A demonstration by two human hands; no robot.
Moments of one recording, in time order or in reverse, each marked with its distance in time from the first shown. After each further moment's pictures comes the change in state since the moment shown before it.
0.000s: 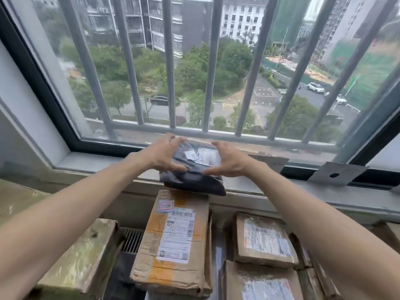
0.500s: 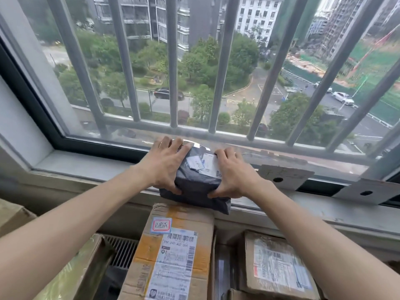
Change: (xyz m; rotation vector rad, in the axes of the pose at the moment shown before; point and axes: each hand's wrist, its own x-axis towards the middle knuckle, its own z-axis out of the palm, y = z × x) left_hand 0.036 -0.016 0.038 0.506 0.097 0.067; right_hand 0.045 0.017 0.038 -0.258 0.098 -0.054
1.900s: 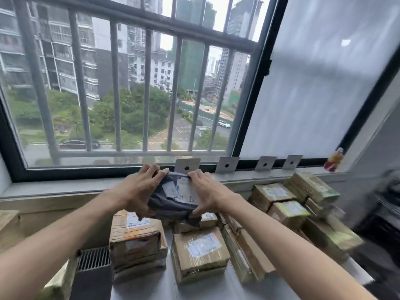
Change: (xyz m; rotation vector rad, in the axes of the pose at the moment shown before) left_hand -0.256 0.110 -0.151 -0.182 0.224 0.410; right_hand -0.342 -0.110 -0.085 -0.143 0.114 0.154
